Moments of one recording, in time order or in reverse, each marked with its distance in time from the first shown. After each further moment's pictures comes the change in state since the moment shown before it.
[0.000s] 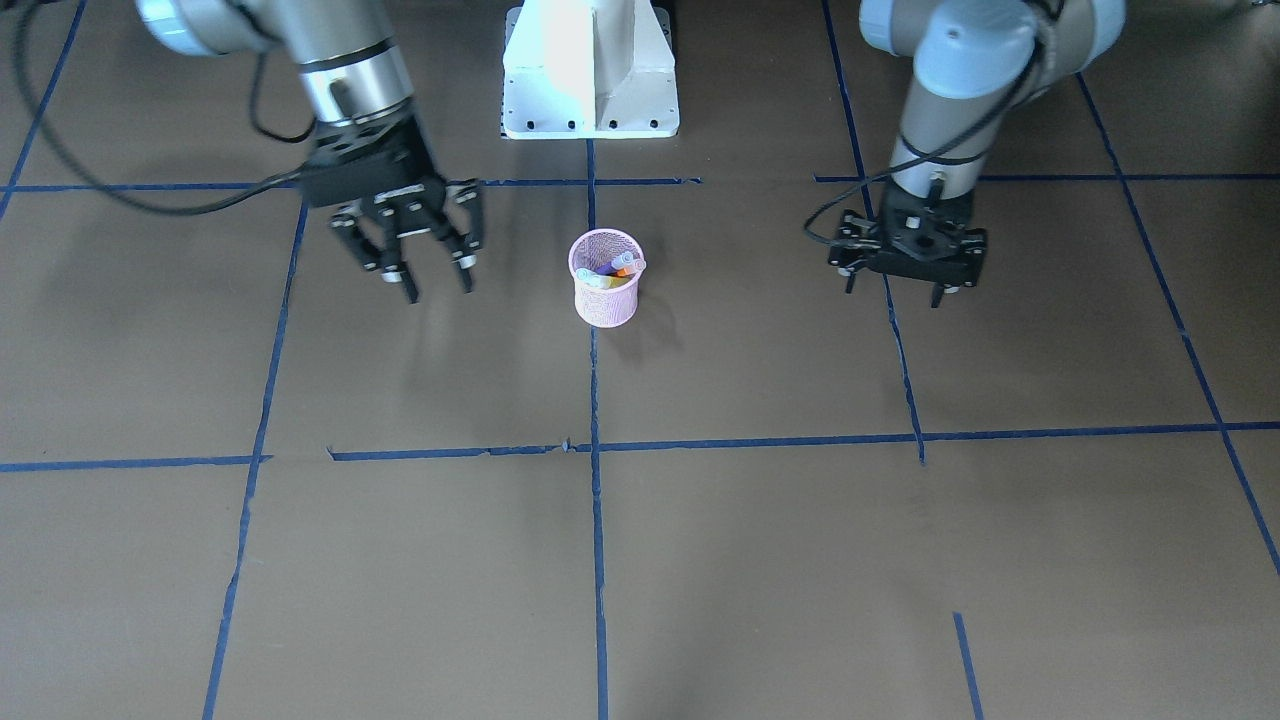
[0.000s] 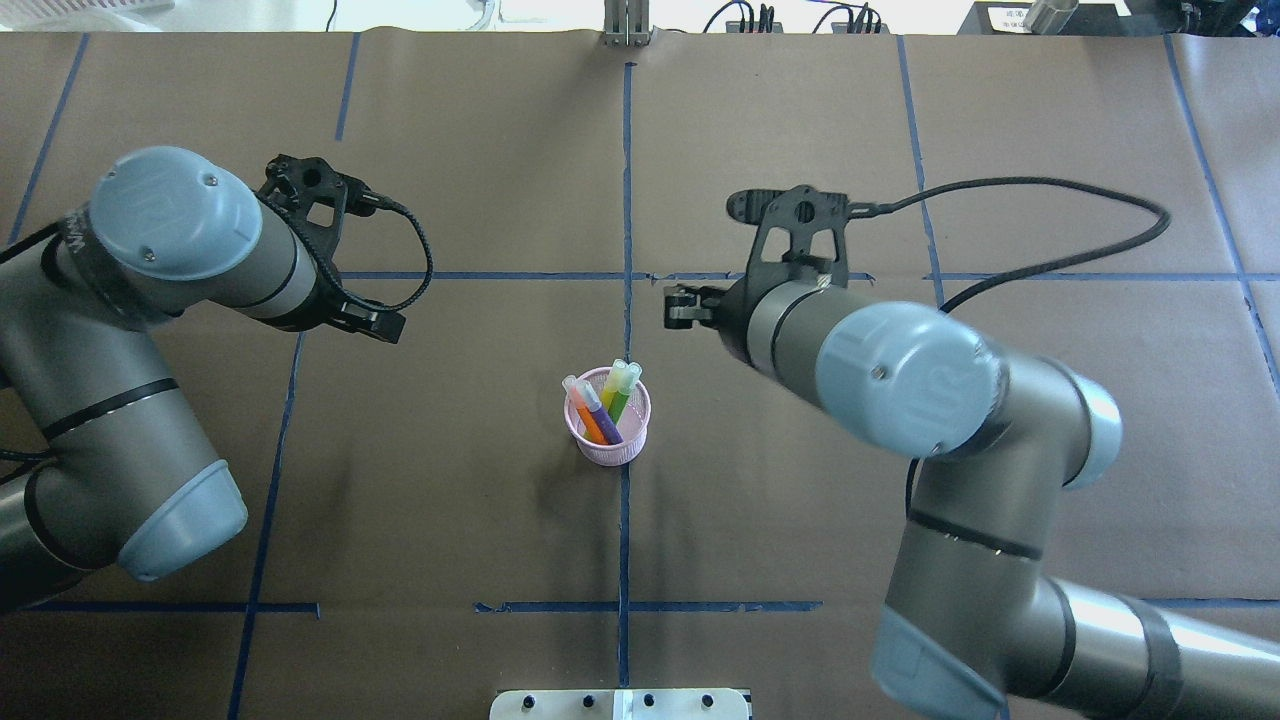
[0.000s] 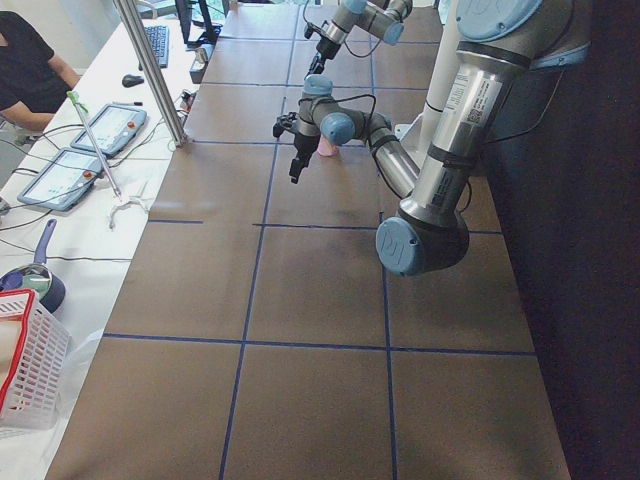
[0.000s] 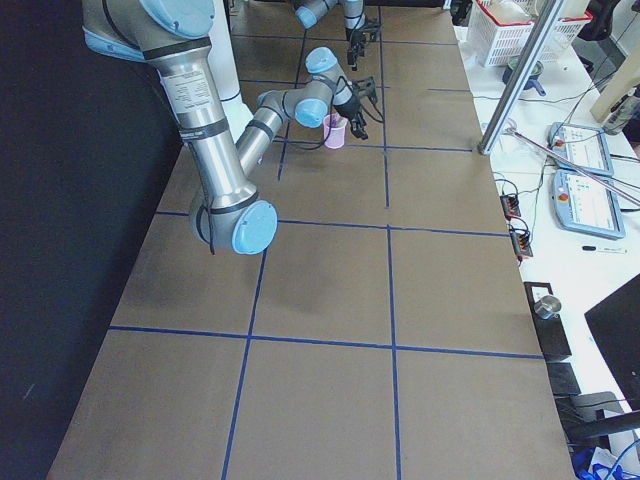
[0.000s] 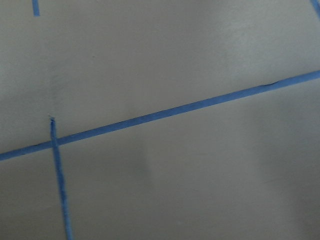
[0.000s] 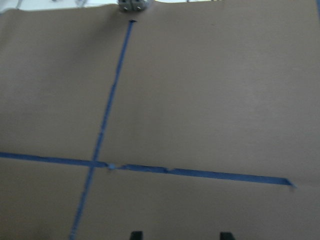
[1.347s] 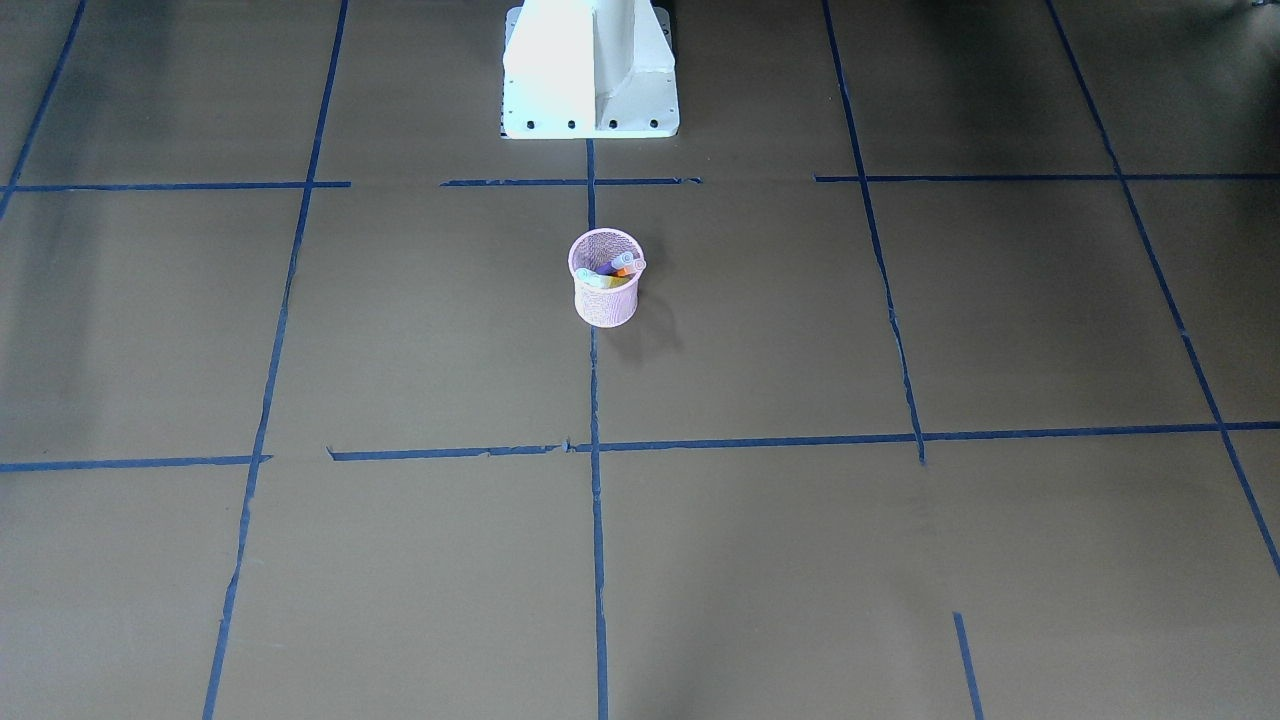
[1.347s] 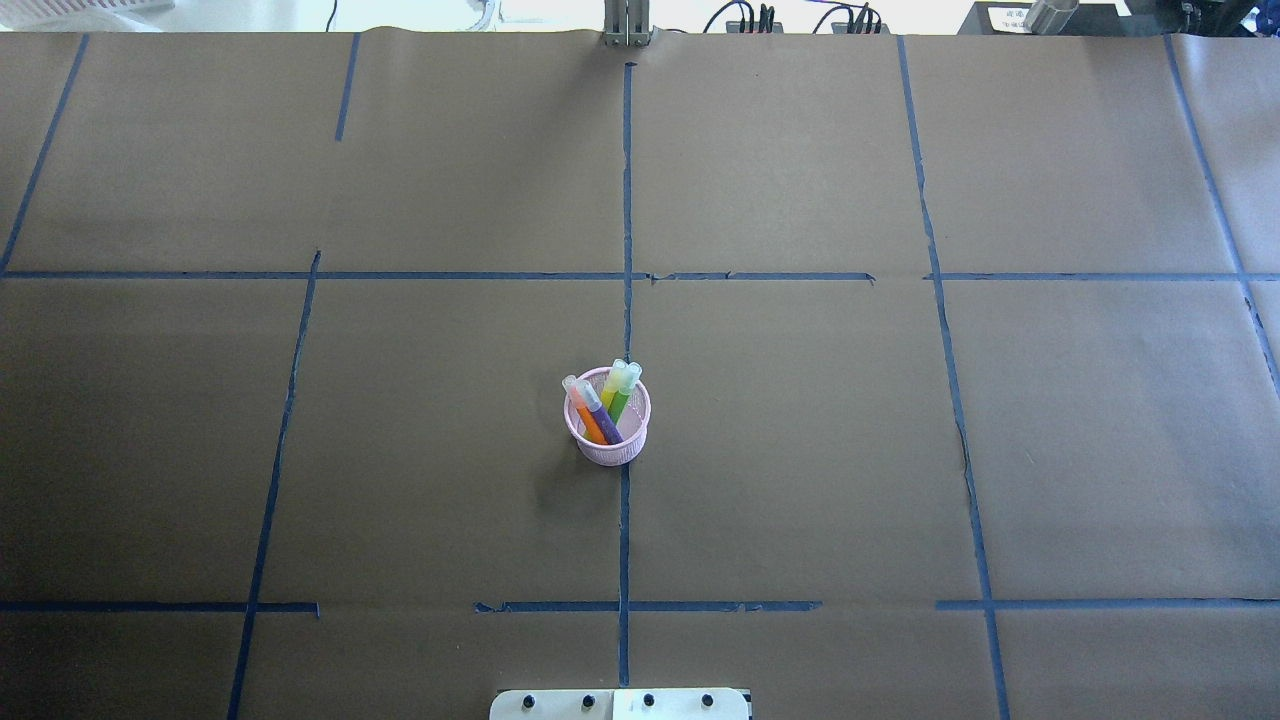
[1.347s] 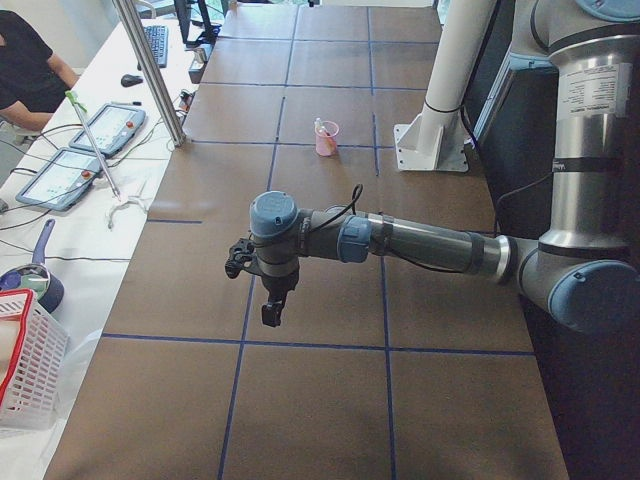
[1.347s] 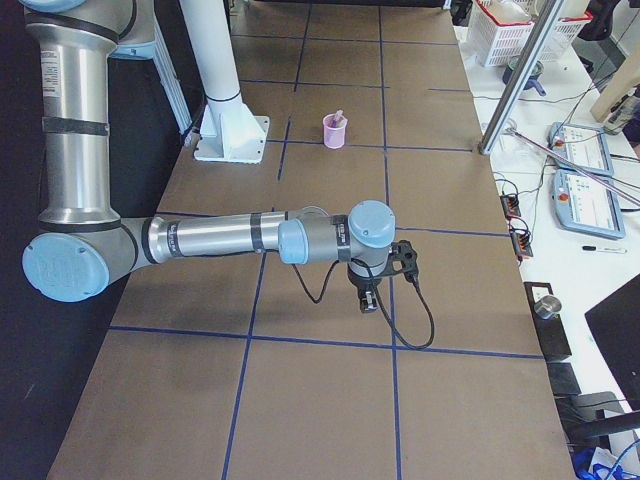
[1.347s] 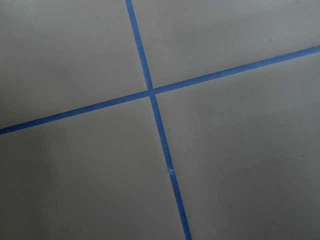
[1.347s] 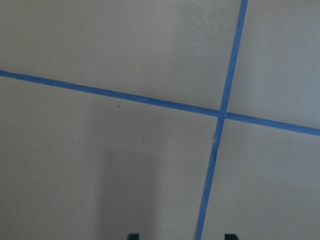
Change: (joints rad) left arm -0.728 0.321 0.181 0.029 -0.372 0.752; right arm 0.865 -0.411 -0.280 -0.201 0.713 -1.126
